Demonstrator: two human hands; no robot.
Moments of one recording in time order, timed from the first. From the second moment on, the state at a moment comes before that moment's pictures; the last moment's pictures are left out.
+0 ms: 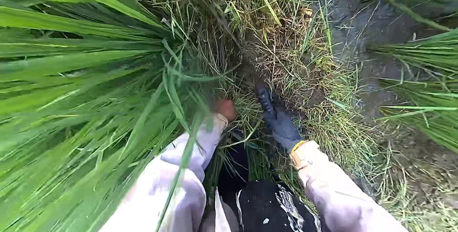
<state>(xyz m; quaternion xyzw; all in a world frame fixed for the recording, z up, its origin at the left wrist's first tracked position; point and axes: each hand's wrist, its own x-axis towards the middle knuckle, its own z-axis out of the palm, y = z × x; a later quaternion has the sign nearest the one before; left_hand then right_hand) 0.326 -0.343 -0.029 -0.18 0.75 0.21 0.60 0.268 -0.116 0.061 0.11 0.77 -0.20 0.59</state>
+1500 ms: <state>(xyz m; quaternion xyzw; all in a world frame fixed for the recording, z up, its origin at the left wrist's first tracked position) 0.358 -0.089 -0.022 0.06 0.70 -0.14 0.70 0.595 0.222 0.304 0.57 0.43 -0.12 0.69</state>
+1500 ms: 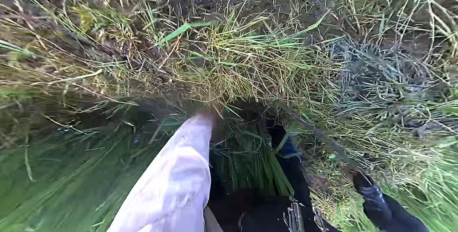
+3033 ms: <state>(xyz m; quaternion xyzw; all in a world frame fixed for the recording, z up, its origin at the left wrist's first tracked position) 0.150 -0.317 0.333 0.00 0.93 0.27 0.26 0.581 0.132 0.173 0.59 0.46 -0.63 0.21</state>
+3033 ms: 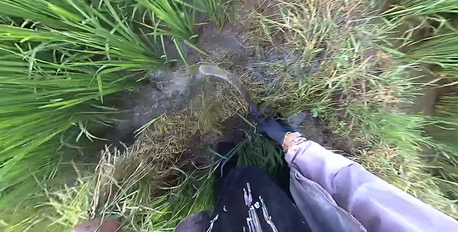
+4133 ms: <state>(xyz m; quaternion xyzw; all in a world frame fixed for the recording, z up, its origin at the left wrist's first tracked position) 0.331 0.257 0.381 0.55 0.74 0.02 0.39 0.851 0.087 0.424 0.88 0.23 -0.42 0.00</state>
